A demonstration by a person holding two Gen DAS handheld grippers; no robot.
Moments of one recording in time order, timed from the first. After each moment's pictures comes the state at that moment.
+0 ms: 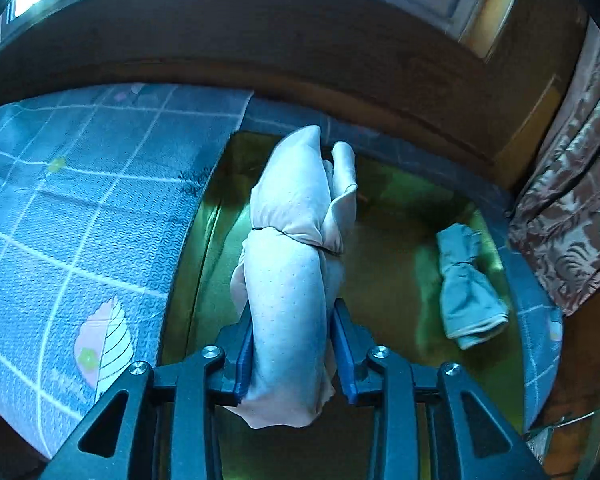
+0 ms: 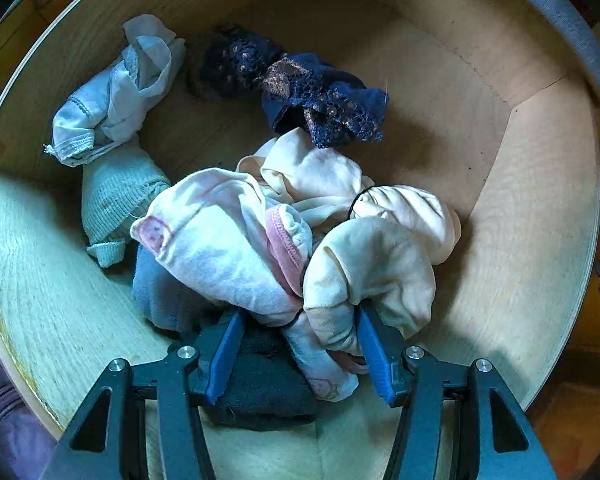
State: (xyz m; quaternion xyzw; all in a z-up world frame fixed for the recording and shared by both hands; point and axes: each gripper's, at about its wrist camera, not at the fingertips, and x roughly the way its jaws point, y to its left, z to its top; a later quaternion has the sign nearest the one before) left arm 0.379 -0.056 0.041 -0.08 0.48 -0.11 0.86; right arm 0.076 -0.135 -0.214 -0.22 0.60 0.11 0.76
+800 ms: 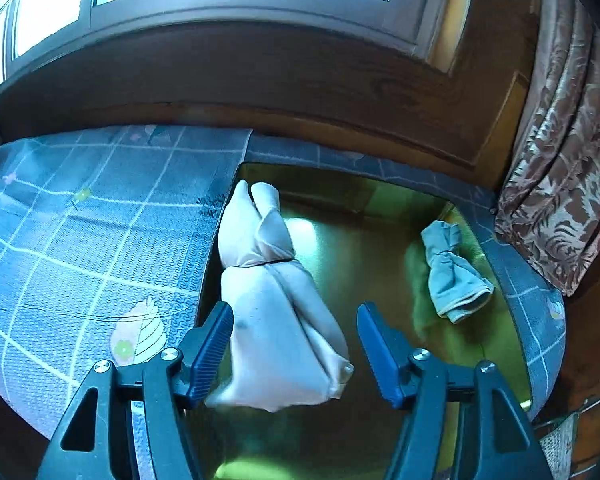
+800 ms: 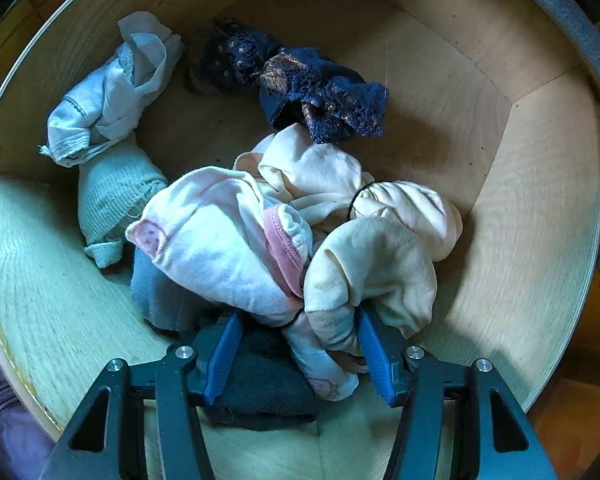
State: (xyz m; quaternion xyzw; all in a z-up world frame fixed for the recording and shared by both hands) left arm 0.322 -0.048 0.068 -0.05 0.41 -0.12 0.90; right arm 0.078 -0.134 -0.218 -0.22 0.61 0.11 0.75
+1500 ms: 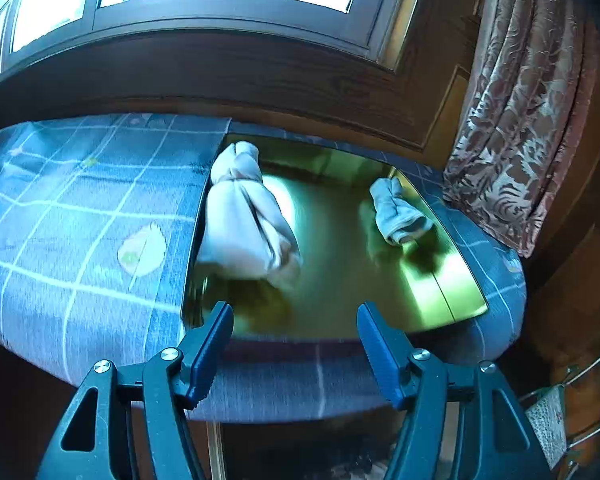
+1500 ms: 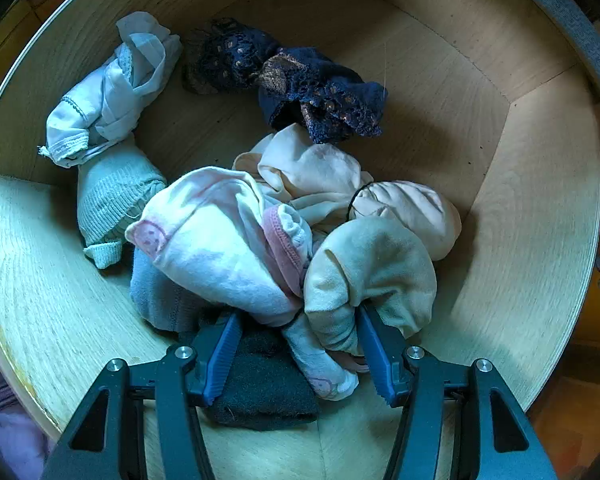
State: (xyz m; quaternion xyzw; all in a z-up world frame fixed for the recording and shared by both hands) left arm 0.219 -0.031 0.058 -0.06 0.39 -0.18 0.90; right arm 0.078 -0.134 -0.218 -0.22 0.61 0.10 0.75
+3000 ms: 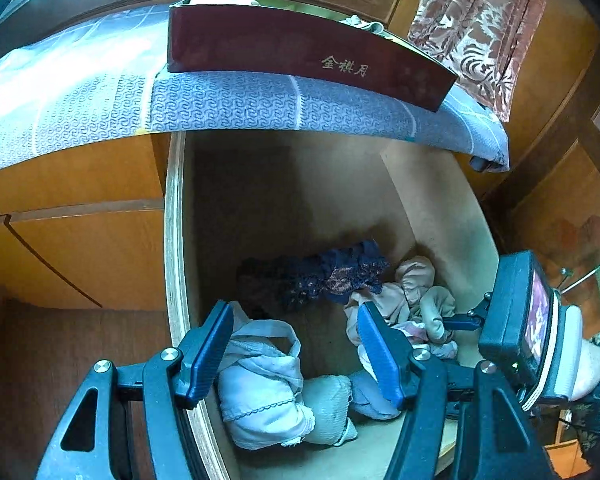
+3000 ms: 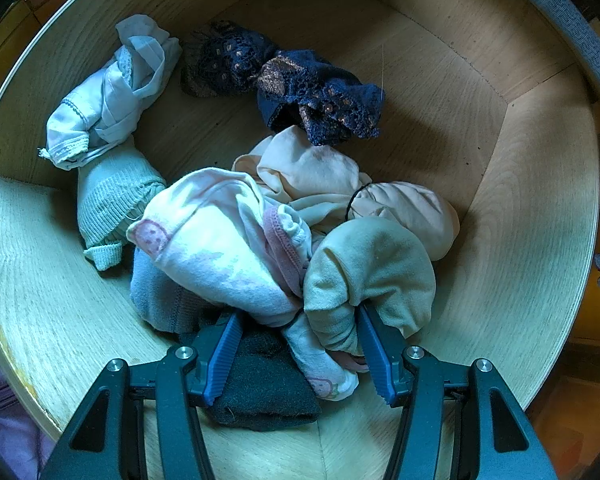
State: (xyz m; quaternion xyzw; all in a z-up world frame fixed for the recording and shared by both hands) left arm 0.083 -0.027 -0.050 -0.01 0.50 -0.23 0.84; right arm 0.077 -0.134 -0.217 -0.22 0.61 0.10 0.75
